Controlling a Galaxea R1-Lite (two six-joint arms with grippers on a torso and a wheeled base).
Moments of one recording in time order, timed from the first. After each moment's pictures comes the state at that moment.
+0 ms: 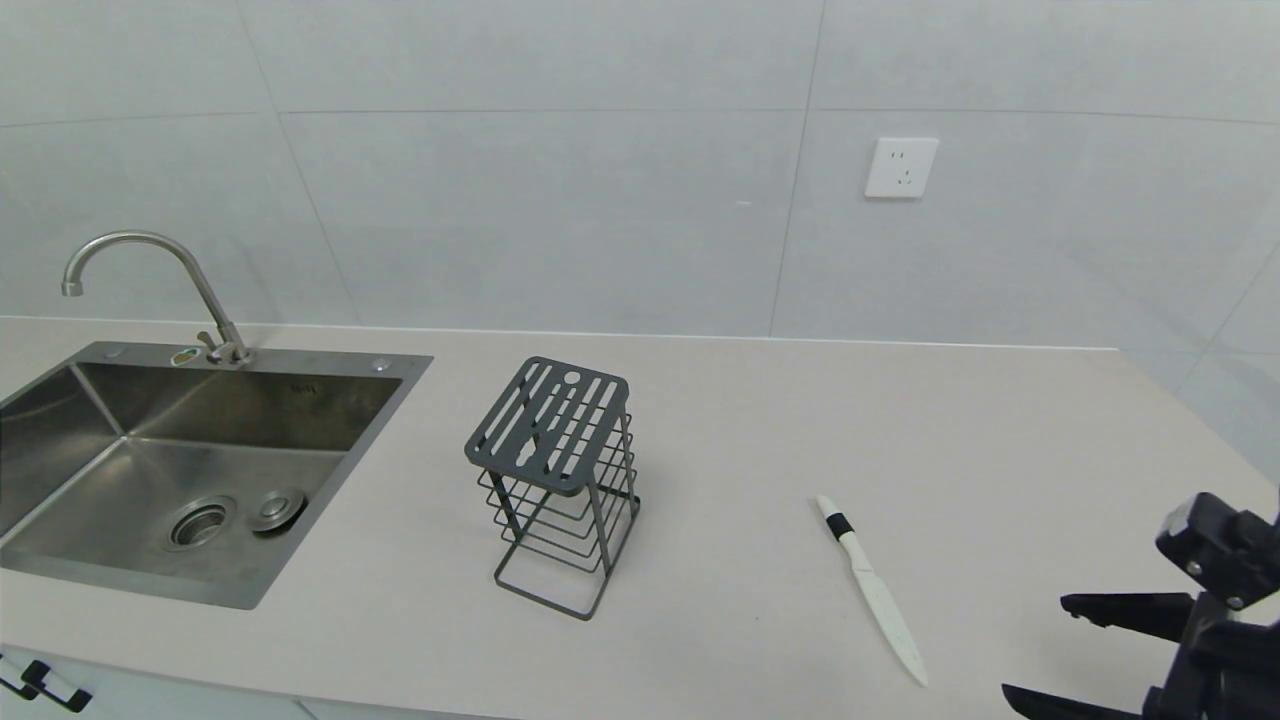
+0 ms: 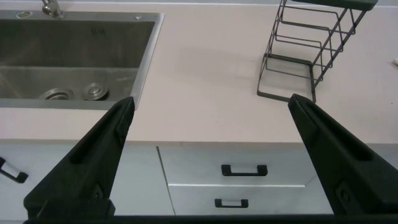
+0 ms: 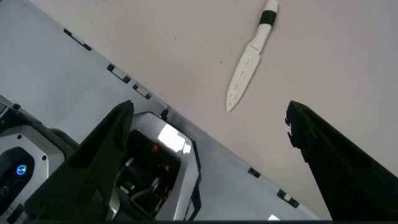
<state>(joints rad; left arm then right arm) -0.05 0.08 0.00 0.00 -0.03 0.00 0.26 1.16 -0.29 -0.16 0.32 -0.18</state>
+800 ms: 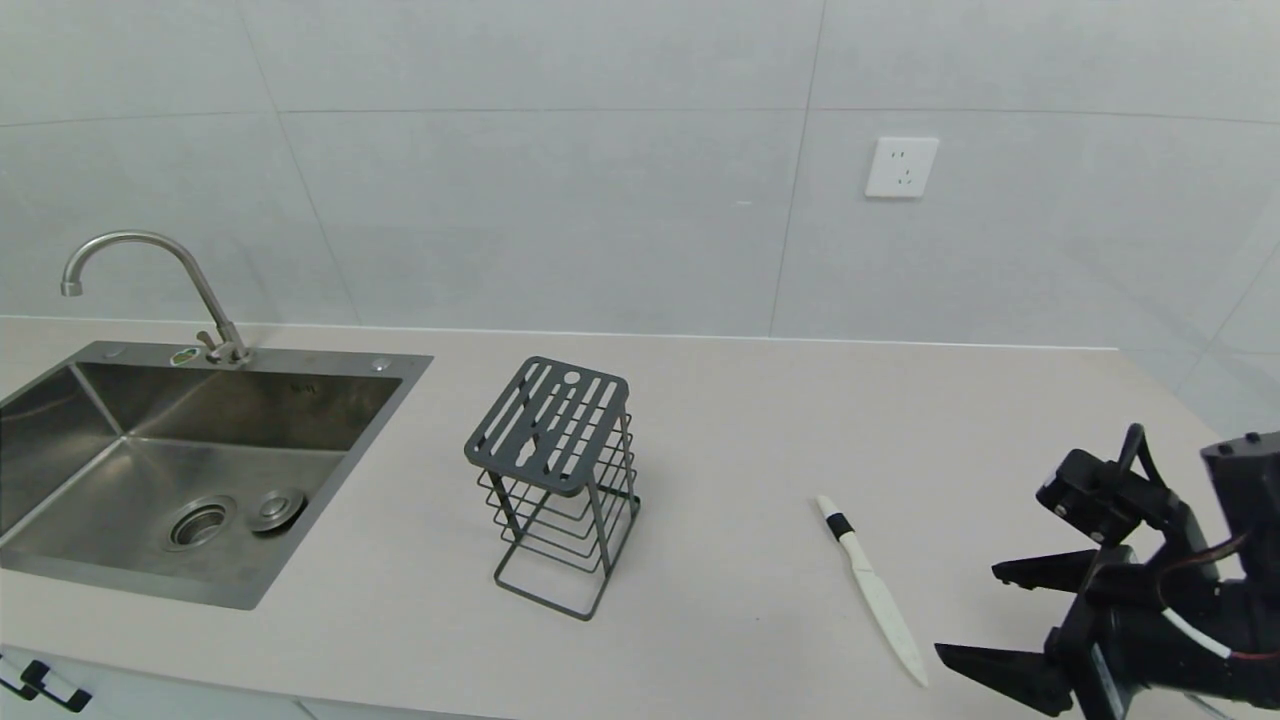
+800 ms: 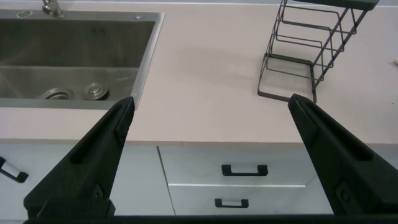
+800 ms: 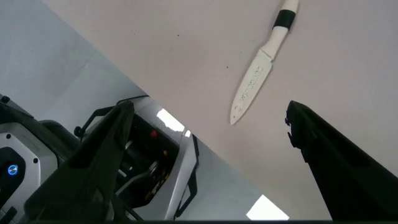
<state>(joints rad) -0.05 0.08 0.00 0.00 -0.03 0.00 0.33 1.37 -0.42 -0.16 0.28 -0.18</state>
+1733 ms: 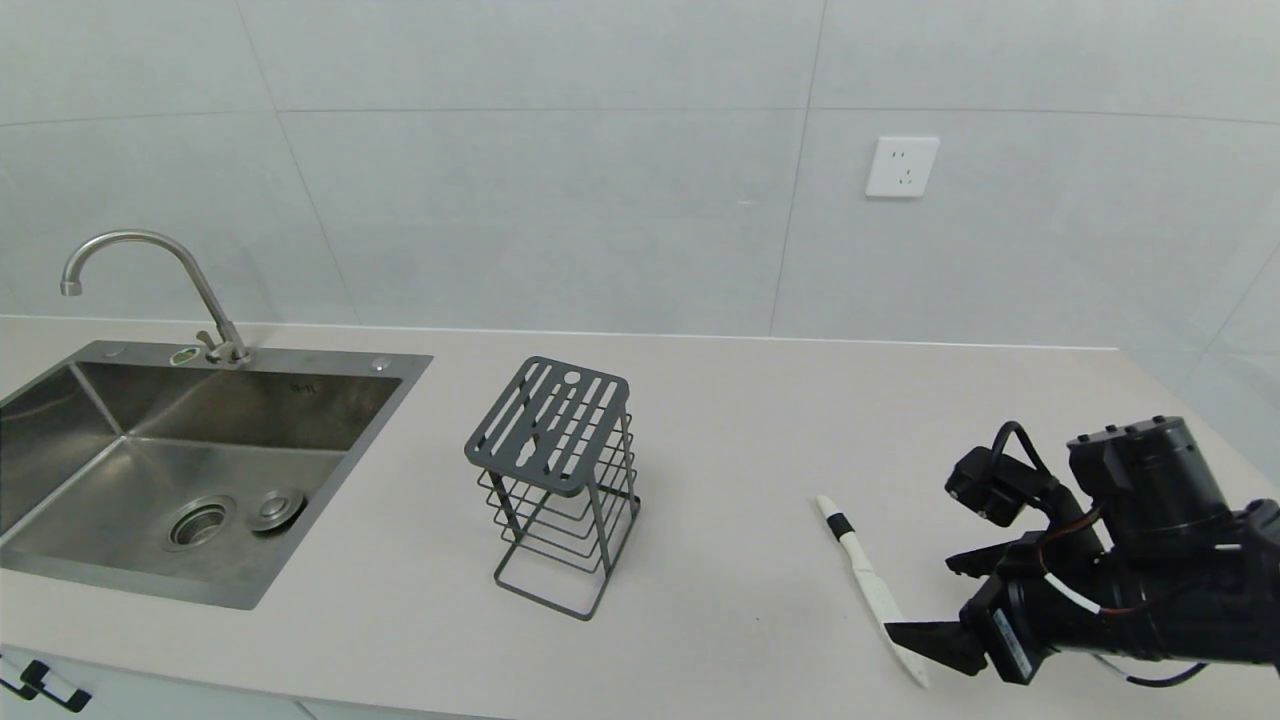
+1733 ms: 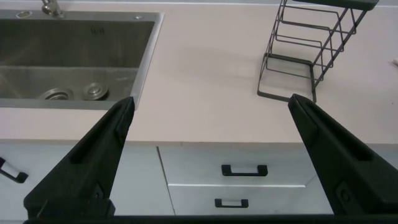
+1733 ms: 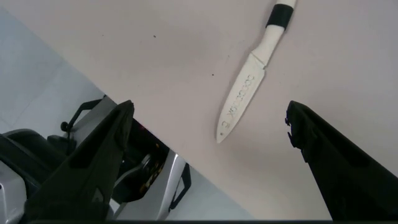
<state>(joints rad) -0.05 0.08 0.00 0.00 -0.03 0.00 0.36 1.61 -0.48 -0.24 0.21 -0.18</state>
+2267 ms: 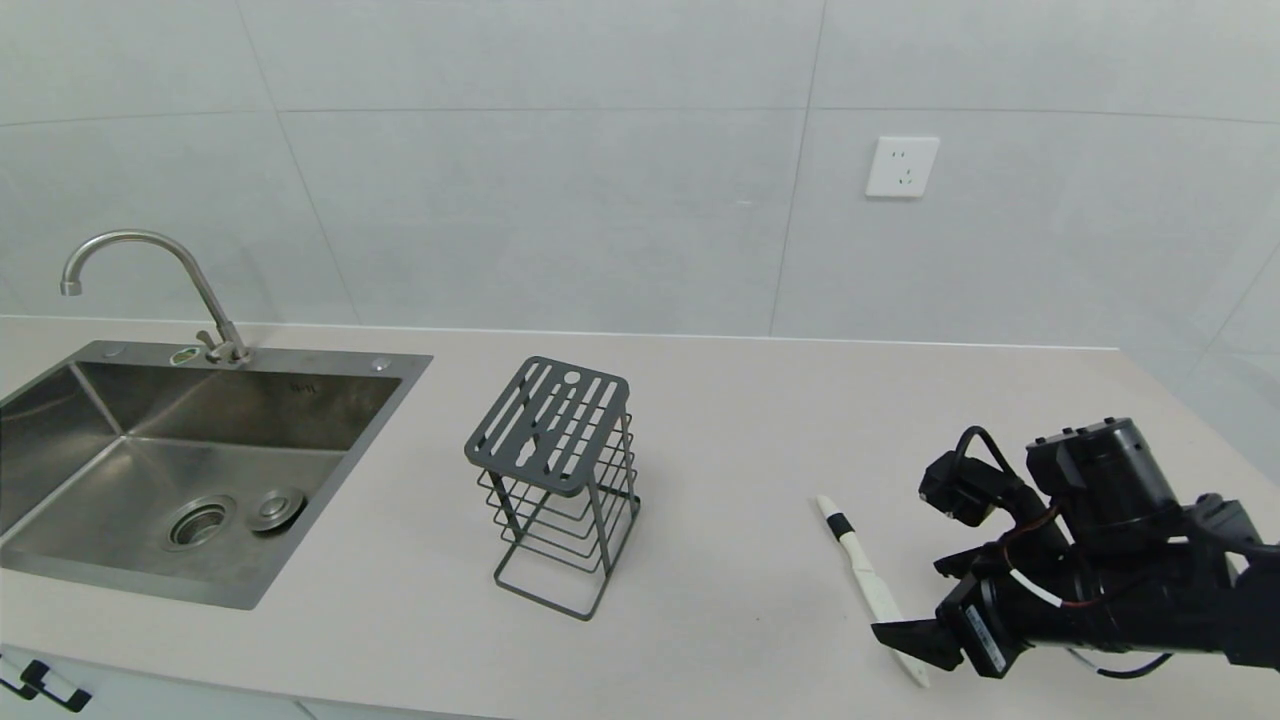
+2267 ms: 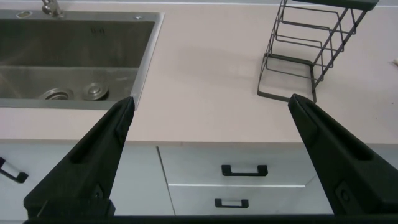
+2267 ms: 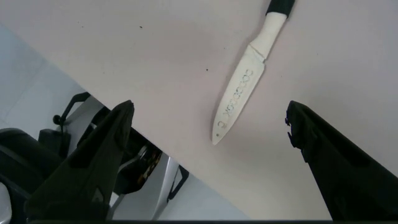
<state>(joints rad) -0.05 0.08 0.00 0.00 -0.03 0.00 0.38 1.69 -0.51 -0.25 0.17 -0.17</state>
